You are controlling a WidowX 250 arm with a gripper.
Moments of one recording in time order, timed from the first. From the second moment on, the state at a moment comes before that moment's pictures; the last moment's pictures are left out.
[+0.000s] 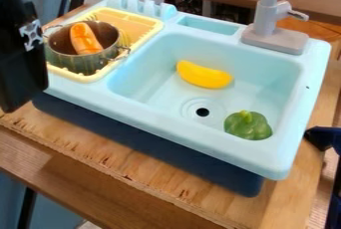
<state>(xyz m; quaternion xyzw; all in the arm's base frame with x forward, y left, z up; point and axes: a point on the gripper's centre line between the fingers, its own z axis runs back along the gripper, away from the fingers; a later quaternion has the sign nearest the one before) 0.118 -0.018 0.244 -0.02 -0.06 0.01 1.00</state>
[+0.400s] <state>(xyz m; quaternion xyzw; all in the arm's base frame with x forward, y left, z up) 0.111 0.020 0.245 -0.07 -0.10 0.10 0.99</state>
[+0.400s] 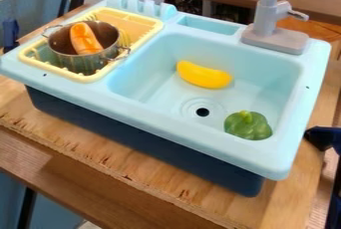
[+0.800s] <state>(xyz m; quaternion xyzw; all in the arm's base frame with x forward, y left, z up) 0.110 0.082 0.246 -0.03 -0.13 0.18 0.97</state>
